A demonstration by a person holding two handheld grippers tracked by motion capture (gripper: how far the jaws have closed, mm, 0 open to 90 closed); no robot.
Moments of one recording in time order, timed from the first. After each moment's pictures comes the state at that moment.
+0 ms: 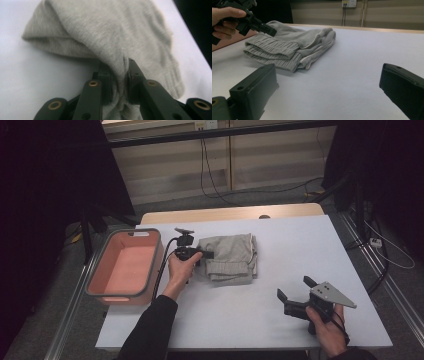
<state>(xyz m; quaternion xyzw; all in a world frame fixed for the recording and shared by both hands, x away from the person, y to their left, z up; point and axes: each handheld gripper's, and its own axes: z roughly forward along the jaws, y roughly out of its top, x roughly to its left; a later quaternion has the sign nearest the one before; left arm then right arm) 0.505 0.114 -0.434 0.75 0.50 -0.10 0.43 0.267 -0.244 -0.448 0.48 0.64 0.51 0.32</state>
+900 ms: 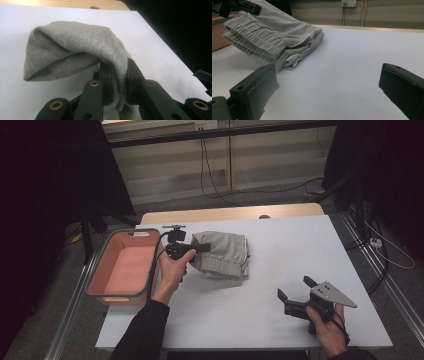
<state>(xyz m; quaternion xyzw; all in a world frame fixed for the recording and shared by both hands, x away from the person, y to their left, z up) 0.478 0.131 -0.386 0.75 0.43 -0.04 0.50 0.267 -0.245 -0.448 0.48 0.63 0.51 0.32</state>
